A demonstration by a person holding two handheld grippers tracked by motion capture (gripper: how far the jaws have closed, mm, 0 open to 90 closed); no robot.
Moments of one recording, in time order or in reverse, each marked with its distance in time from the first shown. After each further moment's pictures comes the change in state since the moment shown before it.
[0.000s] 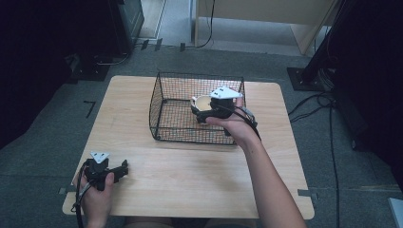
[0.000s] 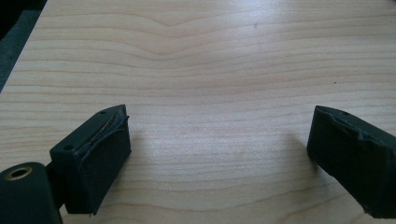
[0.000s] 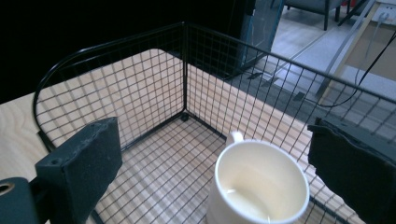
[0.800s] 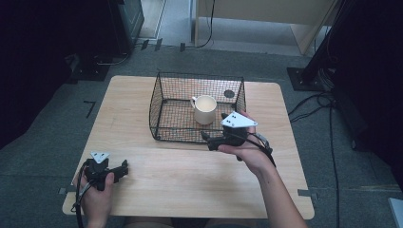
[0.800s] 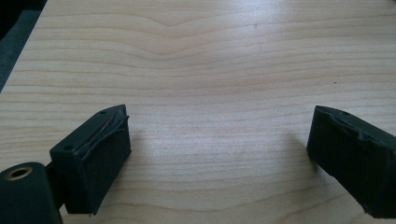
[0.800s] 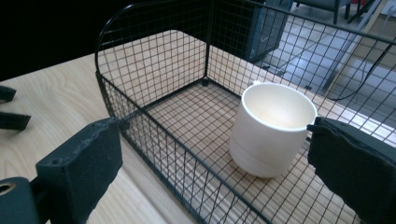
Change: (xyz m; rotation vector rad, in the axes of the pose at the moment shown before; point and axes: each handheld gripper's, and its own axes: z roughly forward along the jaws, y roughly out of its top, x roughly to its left) left arm 0.000 0.000 0.000 -0.001 0.001 0.000; right arm 0.024 -0.048 -0.063 0.007 0.028 -0.023
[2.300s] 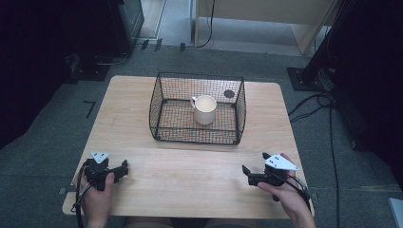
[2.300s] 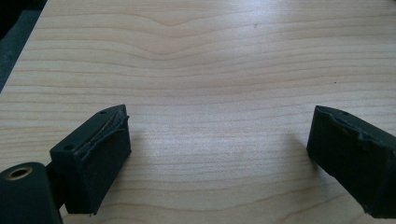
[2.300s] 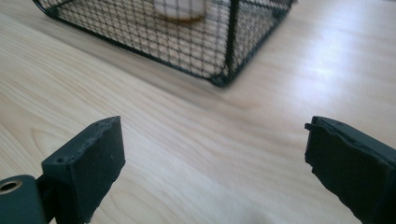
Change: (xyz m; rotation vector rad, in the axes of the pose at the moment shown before) left arm 0.000 0.000 0.000 0.001 0.000 0.000; right arm -0.034 -0.144 -0.093 0.121 -0.176 0.158
